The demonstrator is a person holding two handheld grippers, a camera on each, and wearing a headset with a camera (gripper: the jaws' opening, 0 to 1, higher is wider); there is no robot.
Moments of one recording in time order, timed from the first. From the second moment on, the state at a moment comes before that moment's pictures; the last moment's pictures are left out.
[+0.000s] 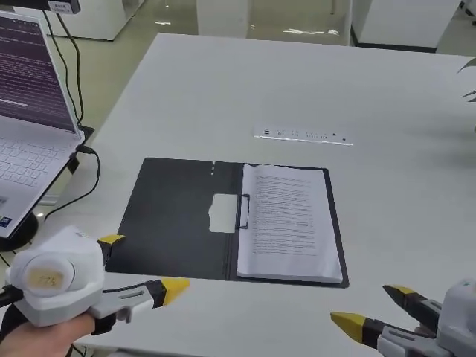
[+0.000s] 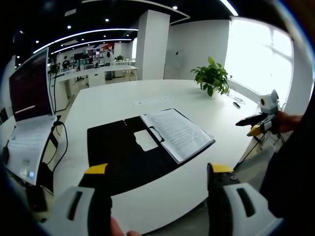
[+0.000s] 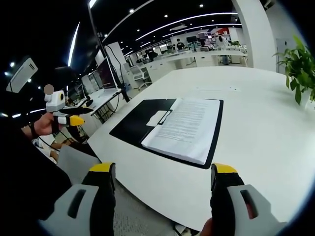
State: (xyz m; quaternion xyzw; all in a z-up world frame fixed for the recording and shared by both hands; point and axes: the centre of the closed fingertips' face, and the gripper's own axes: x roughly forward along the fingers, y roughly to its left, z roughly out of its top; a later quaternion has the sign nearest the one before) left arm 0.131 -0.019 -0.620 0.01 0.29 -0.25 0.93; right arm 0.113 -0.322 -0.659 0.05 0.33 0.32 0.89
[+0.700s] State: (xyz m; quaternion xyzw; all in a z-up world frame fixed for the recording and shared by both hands) left arm 0.153 -0.055 -0.624 0.03 0.29 -0.30 0.91; right arm 0.107 -0.321 -0.662 0.06 0.33 0.31 0.89
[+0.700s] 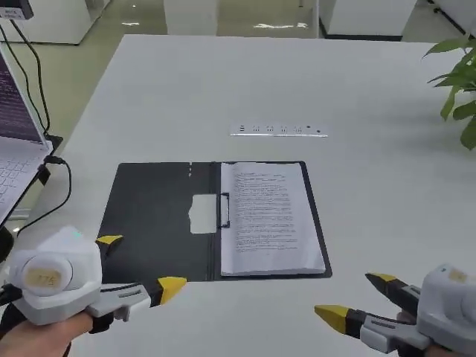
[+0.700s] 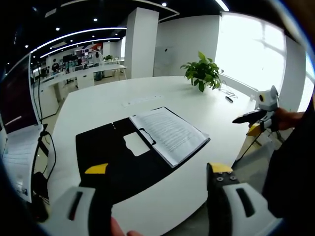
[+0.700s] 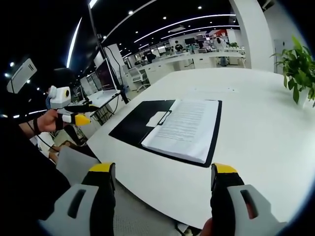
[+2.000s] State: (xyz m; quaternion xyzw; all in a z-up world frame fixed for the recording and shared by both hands) left arm 0.256 -0.219 -0.644 0.09 0.28 -0.45 0.85; right arm 0.118 -0.338 -0.671 0.08 0.35 0.30 0.88
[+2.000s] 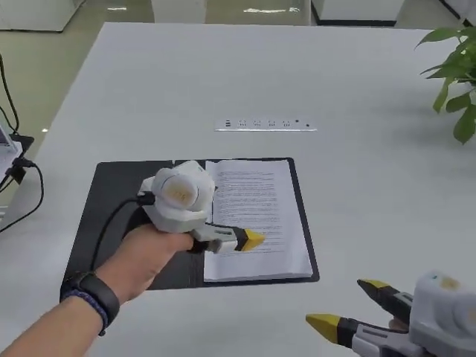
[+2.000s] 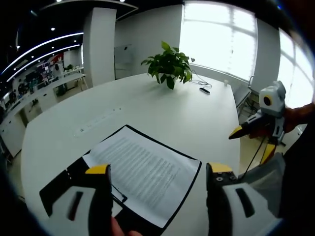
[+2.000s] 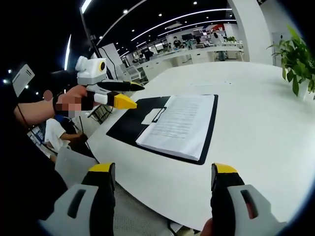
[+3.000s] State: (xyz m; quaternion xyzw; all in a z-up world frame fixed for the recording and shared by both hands) left arm 0.261 -0.285 -0.713 0.13 0.31 -0.46 0.82; right arm 0.113 -0.340 -0.674 0.07 0.36 0.30 0.88
